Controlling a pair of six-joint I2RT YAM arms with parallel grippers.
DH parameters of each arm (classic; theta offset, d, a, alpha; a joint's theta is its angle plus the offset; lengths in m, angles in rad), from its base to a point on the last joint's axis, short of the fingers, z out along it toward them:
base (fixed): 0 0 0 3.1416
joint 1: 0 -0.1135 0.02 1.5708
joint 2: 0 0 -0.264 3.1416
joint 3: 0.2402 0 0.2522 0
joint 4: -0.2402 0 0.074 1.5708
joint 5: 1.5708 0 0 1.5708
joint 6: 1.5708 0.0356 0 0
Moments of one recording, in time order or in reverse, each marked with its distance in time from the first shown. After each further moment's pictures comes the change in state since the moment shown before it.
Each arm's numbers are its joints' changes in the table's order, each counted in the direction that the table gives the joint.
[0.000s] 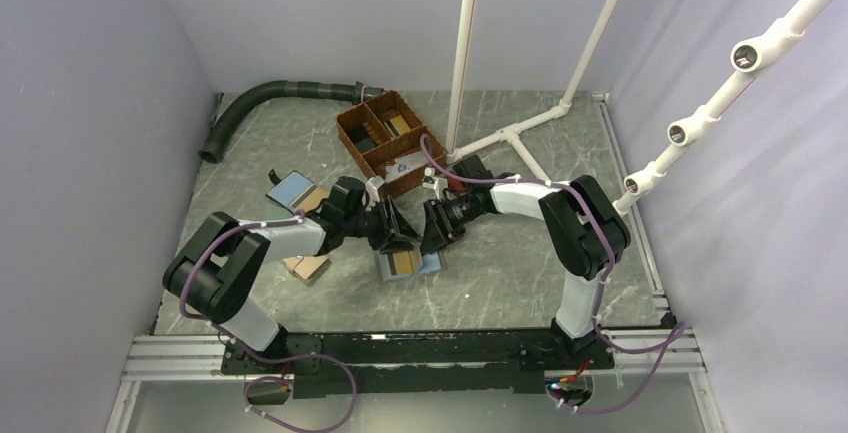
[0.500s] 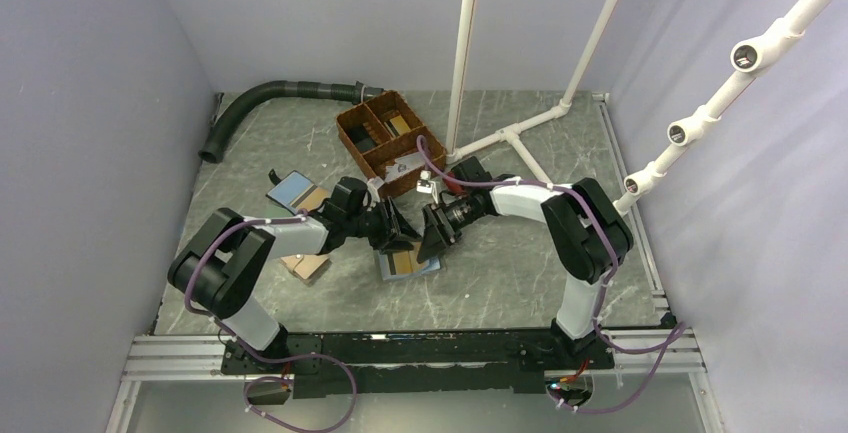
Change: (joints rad) left arm 0.000 0.032 0.012 -0.004 -0.017 -0.010; right arm -0.004 -0.019 -0.011 -0.033 -0.151 -0.116
